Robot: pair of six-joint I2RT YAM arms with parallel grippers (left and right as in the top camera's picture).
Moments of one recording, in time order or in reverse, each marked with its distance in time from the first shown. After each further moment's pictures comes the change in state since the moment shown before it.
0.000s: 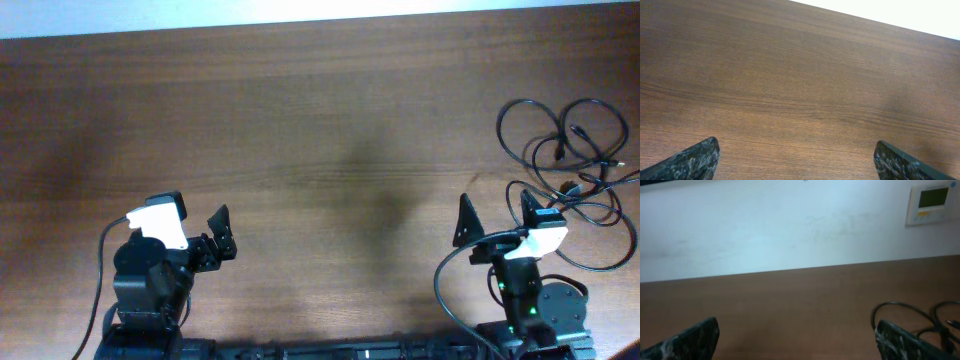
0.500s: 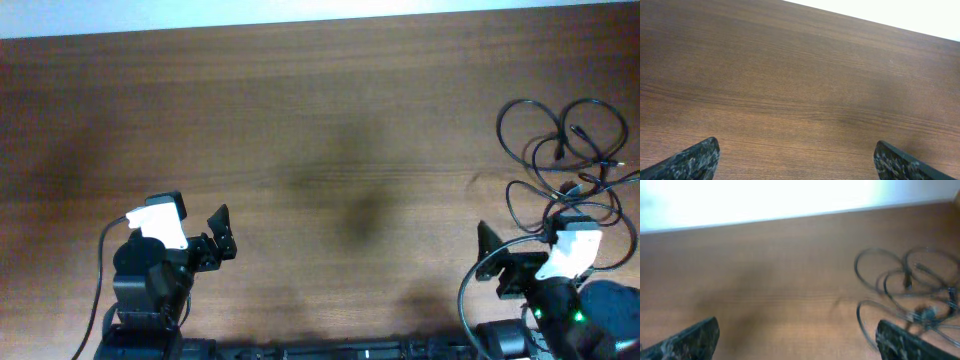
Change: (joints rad) left arm 0.000 0.000 0.002 0.003 0.000 0.000; right arm 0.000 0.260 0.576 -0.684 0.001 0.009
